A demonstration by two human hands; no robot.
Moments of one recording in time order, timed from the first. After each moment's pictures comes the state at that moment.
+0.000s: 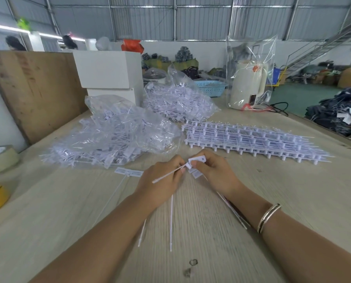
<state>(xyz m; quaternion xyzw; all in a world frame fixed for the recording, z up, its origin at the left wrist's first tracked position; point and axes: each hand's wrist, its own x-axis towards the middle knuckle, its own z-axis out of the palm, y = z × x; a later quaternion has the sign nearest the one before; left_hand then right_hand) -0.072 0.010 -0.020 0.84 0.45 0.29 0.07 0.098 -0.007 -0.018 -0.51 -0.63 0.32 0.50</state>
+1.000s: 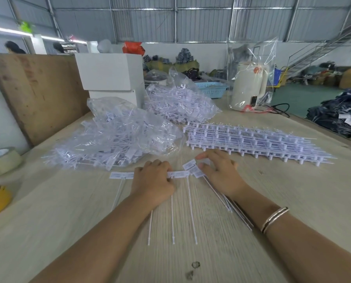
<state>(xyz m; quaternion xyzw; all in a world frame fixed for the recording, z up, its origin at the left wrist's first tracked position) -0.082 0.017 -0.024 0.80 0.57 0.20 0.01 0.109 0.000 -0.022 -0.60 -0.69 0.11 0.40</state>
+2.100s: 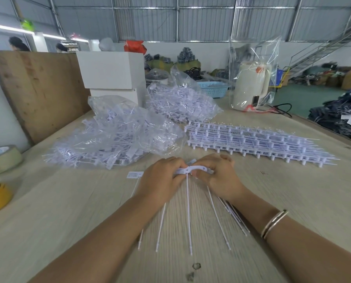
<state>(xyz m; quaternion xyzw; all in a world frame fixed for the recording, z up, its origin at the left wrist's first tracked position) -0.075 0.008 -0.018 0.83 0.43 0.34 0.06 0.096 -0.011 -0.019 -0.53 -0.73 0.08 0.43</state>
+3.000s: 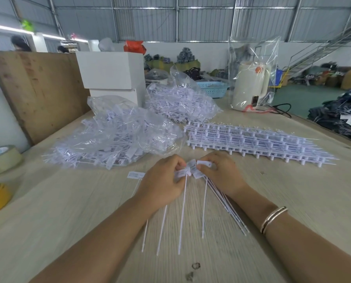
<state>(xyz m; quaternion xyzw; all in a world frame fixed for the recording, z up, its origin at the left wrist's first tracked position) -0.073 0.009 -0.025 0.82 0.42 0.35 0.13 0.113 0.008 -0.025 -0.62 -0.69 0.09 0.36</state>
